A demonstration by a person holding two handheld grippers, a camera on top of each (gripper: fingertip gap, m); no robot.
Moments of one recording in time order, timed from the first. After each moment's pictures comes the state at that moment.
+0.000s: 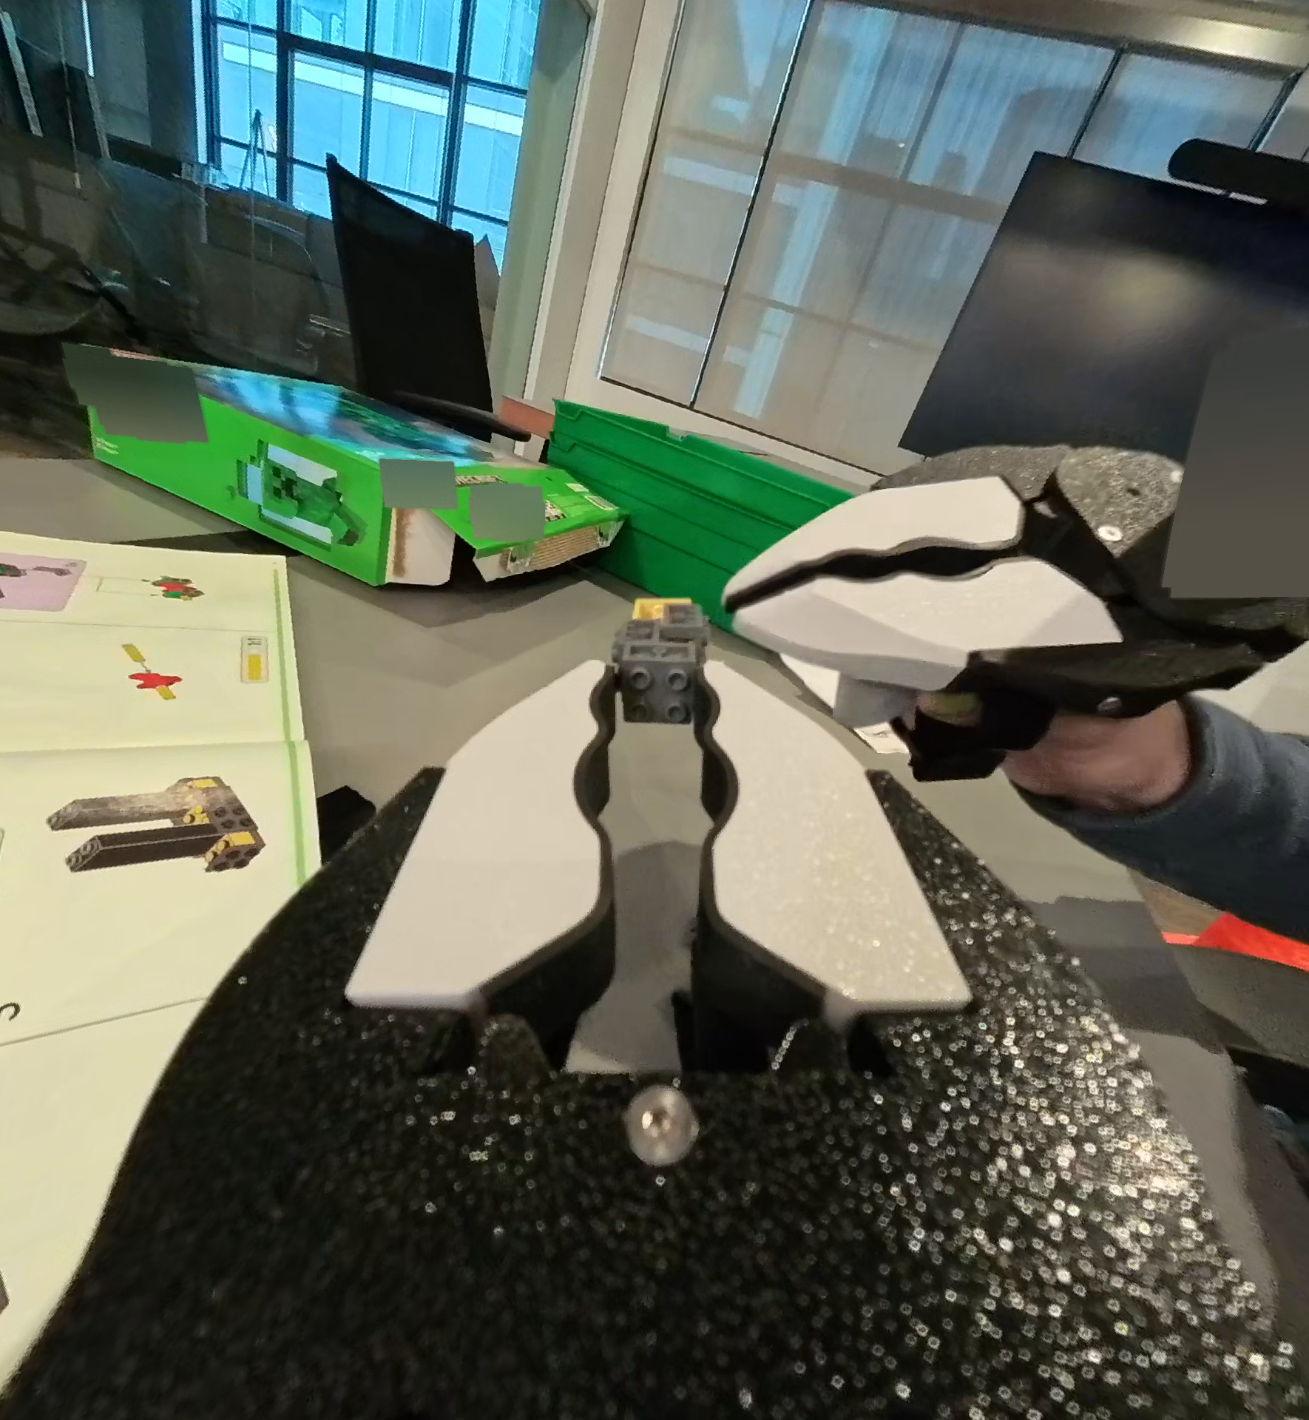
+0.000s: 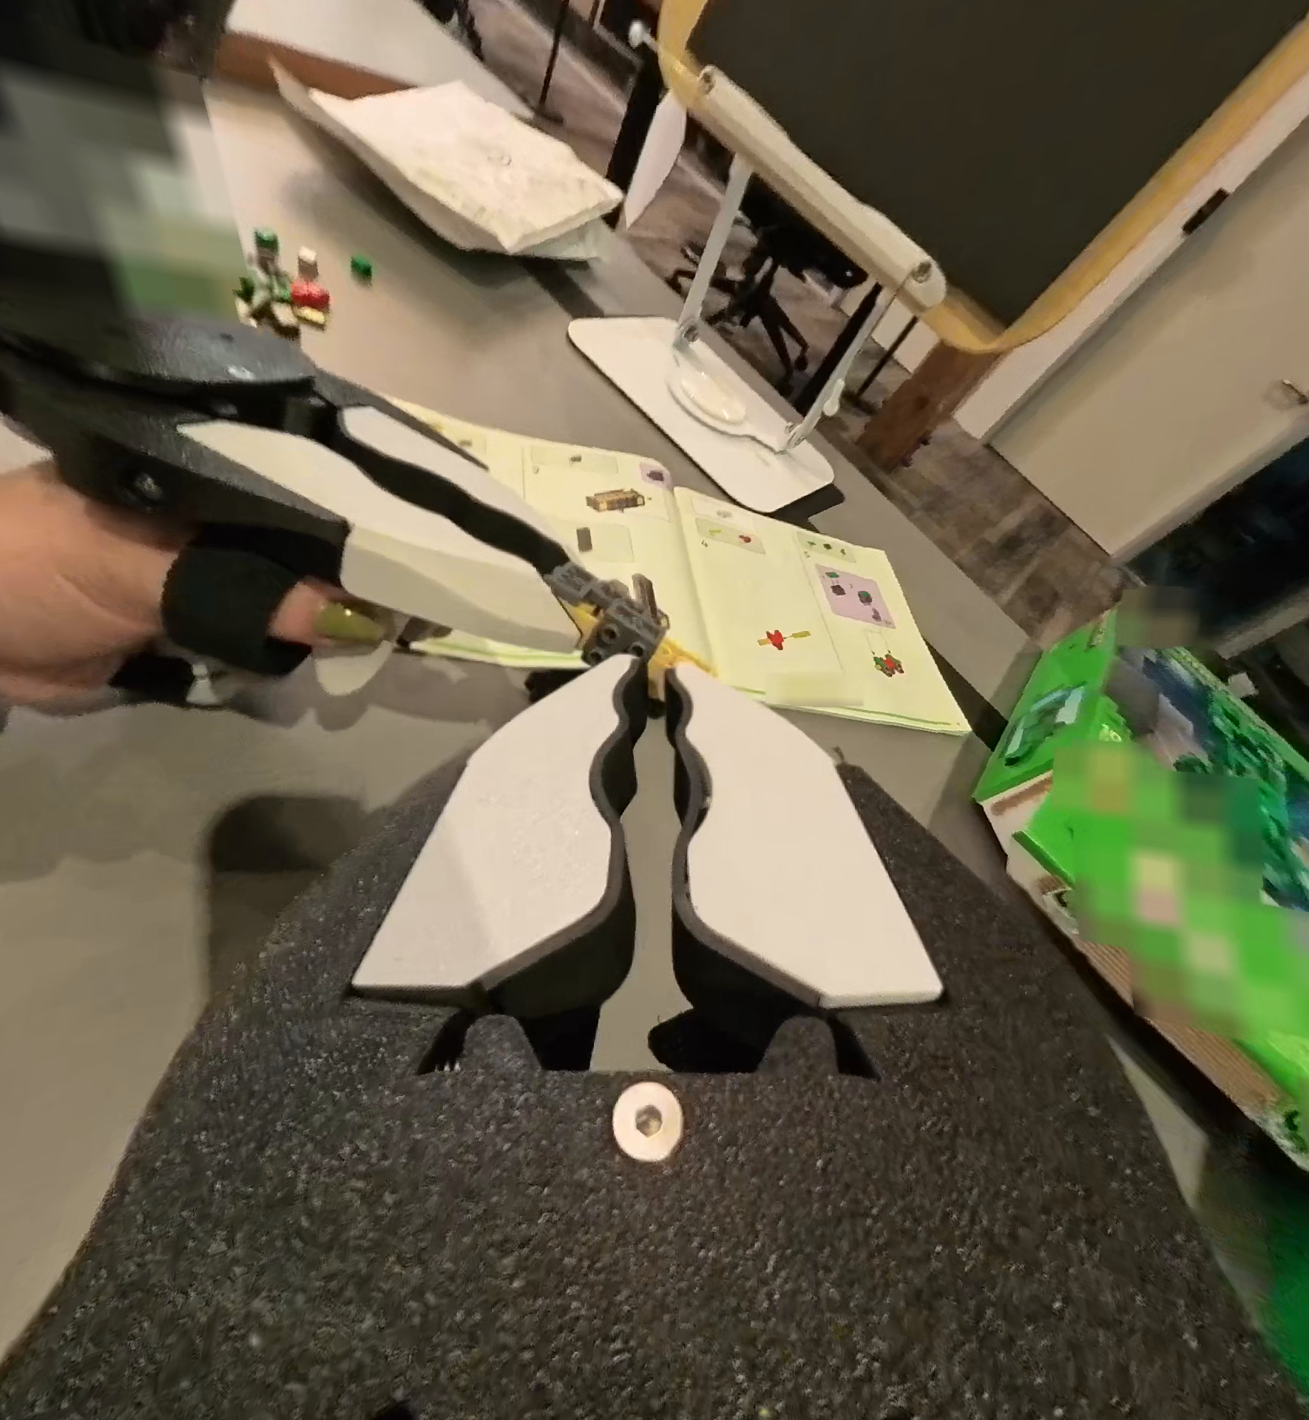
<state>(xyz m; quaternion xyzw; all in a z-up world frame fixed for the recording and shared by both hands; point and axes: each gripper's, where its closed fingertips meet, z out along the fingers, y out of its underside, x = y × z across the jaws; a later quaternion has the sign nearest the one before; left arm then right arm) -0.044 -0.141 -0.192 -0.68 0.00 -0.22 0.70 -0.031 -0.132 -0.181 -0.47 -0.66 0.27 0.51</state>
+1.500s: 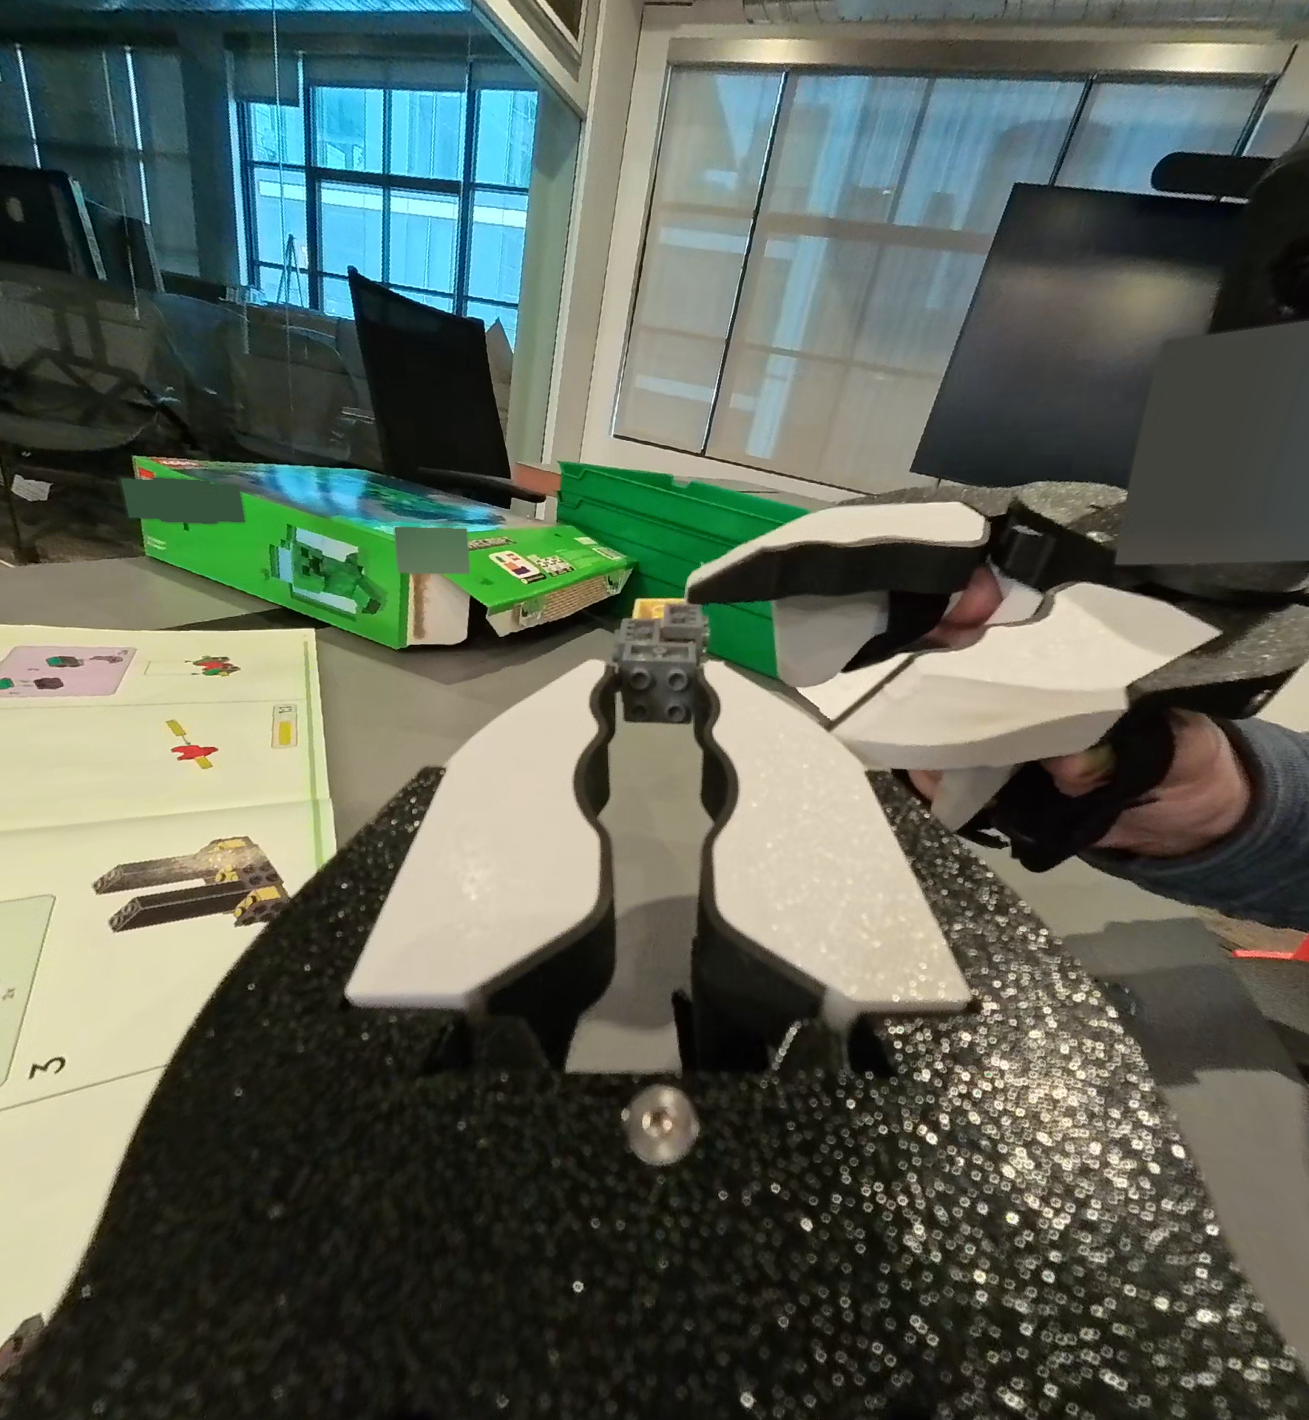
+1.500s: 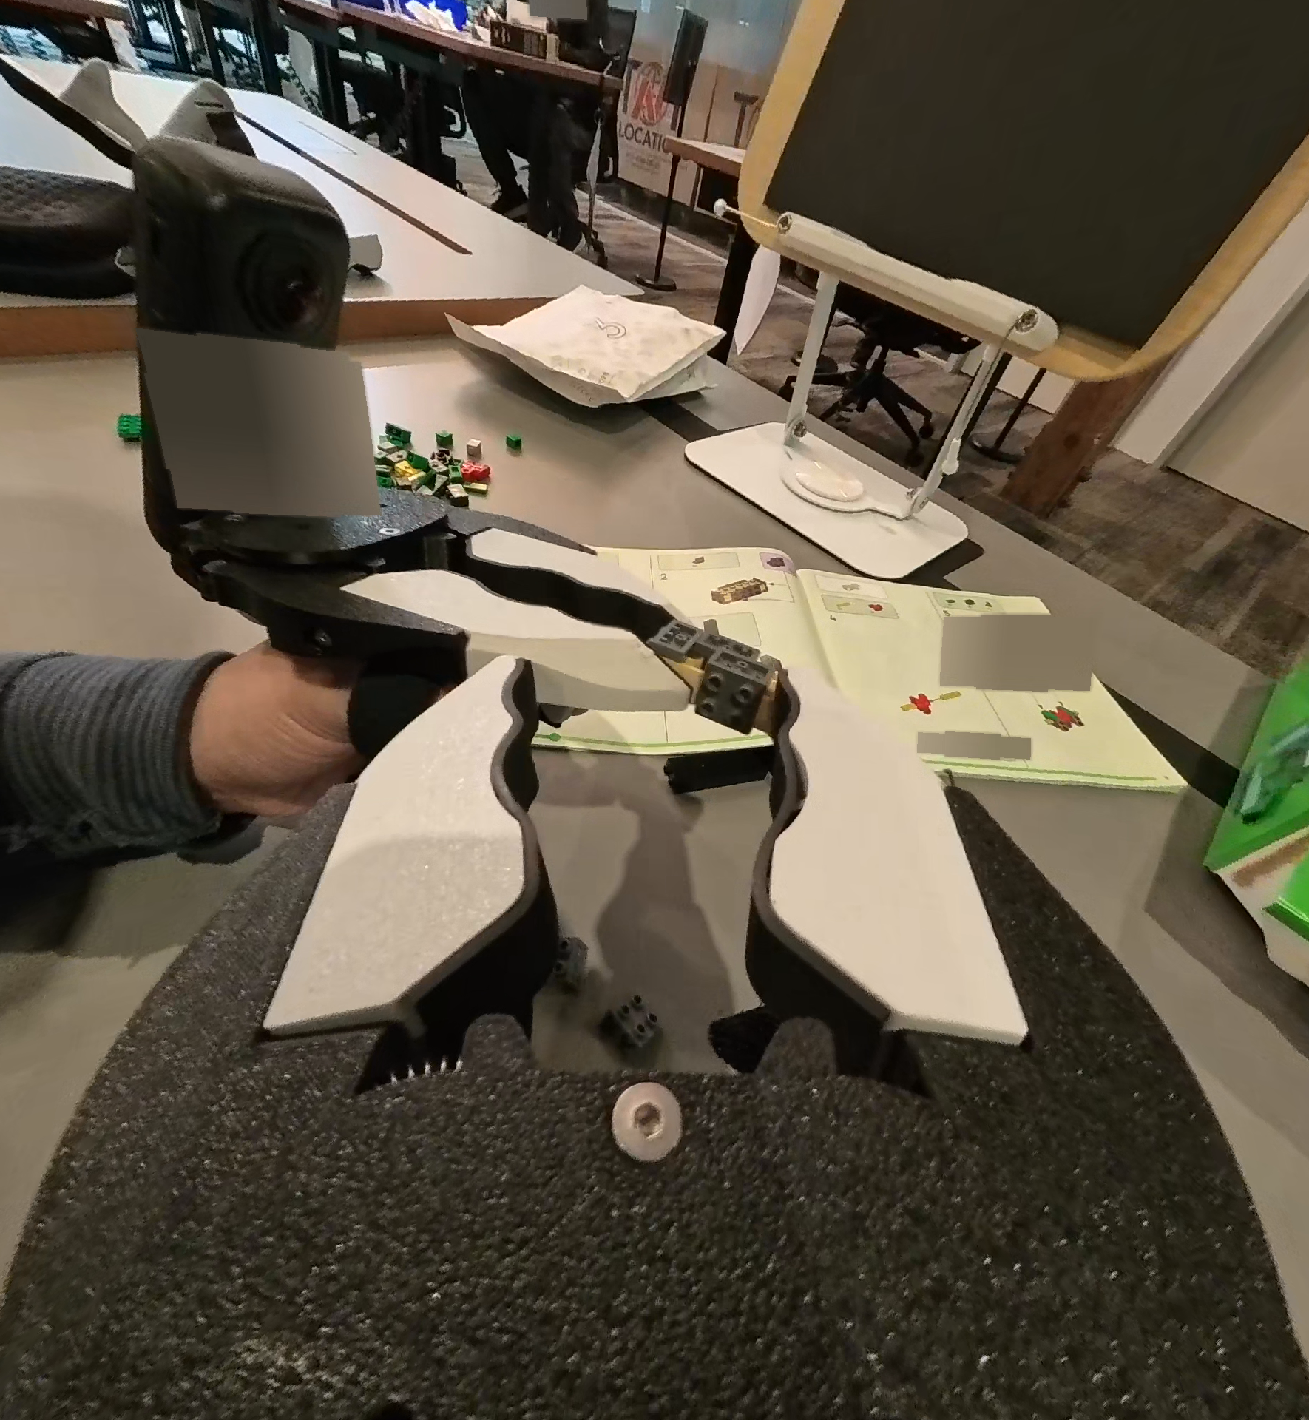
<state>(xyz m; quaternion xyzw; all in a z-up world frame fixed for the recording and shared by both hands) -0.042 -0.146 -0.179 -0.65 0.02 -0.18 0.74 -0.036 -0.164 -0.172 -0.47 -0.63 0.41 0.46</state>
